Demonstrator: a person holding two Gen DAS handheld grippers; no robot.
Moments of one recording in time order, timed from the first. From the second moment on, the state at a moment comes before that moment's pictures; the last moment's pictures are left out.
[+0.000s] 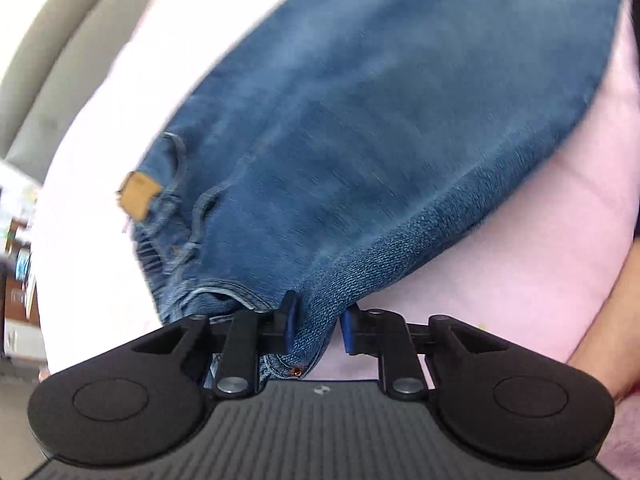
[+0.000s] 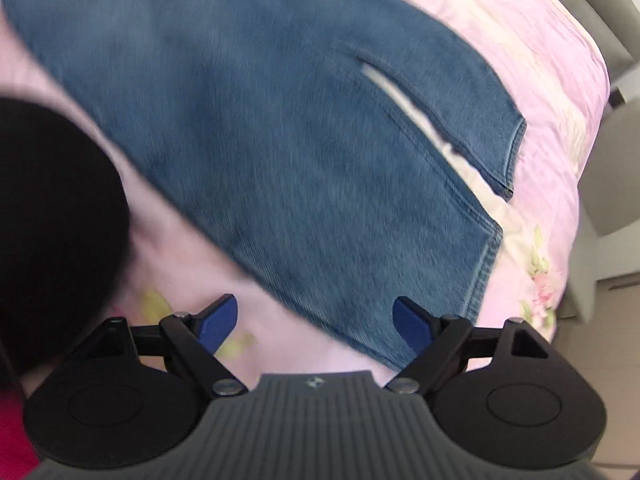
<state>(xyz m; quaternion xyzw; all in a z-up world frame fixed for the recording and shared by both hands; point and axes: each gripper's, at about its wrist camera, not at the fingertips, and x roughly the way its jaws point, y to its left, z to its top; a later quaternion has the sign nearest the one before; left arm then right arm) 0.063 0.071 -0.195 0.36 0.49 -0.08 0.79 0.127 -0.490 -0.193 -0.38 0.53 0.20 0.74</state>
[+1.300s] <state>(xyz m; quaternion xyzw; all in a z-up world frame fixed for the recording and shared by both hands) 0.194 0.081 -0.098 0.34 0.38 0.04 0.86 0.257 -0.452 -0.039 -0.32 0.34 -0.04 0.88</state>
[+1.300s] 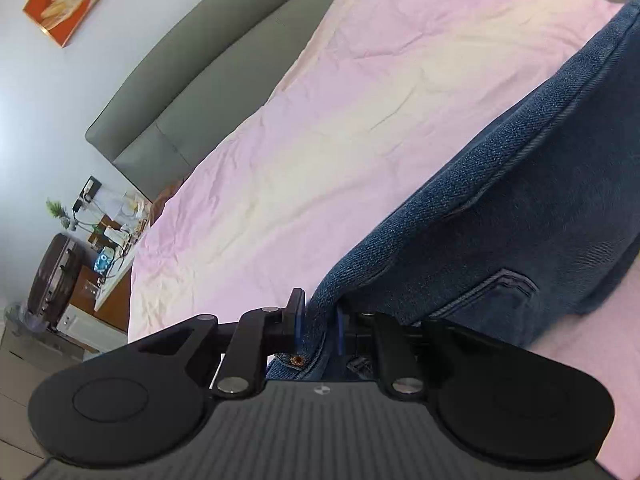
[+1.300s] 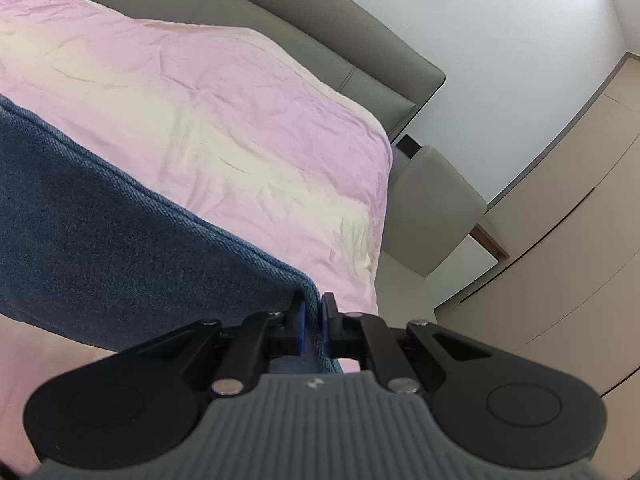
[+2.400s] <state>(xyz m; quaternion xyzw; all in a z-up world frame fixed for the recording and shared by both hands) 0.395 0.148 -0.222 0.25 0.56 0.06 0.79 0.505 -0.433 -0.217 -0.34 0.52 0.00 0.78</state>
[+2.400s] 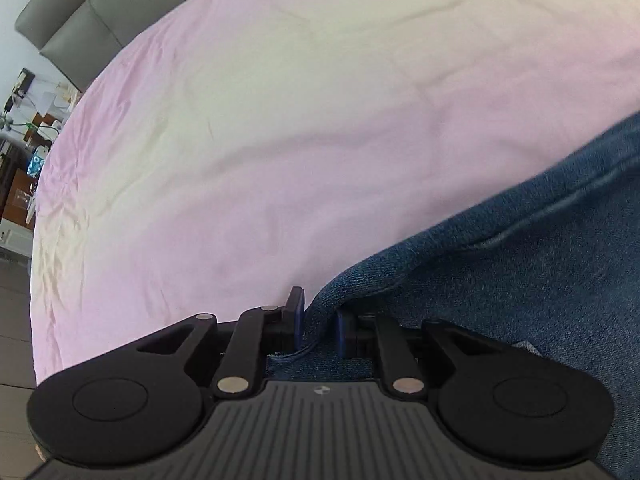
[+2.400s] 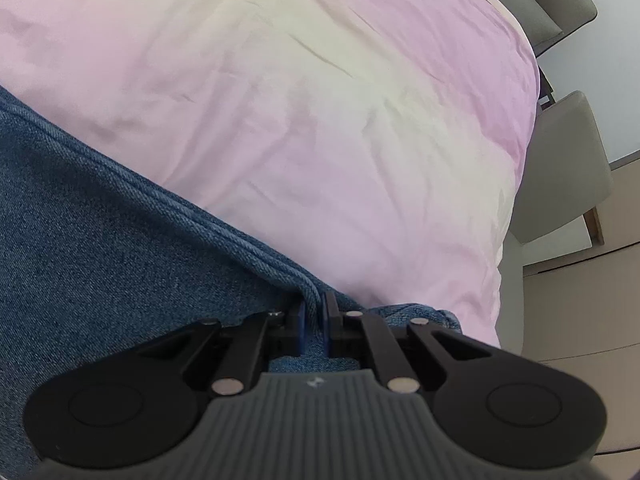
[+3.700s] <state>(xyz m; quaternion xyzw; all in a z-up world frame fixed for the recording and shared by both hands) 0.147 0.280 -0.189 -0.38 0.42 0.19 0.80 0.287 -0.552 -0.159 0.22 0.45 -0.09 0.86</state>
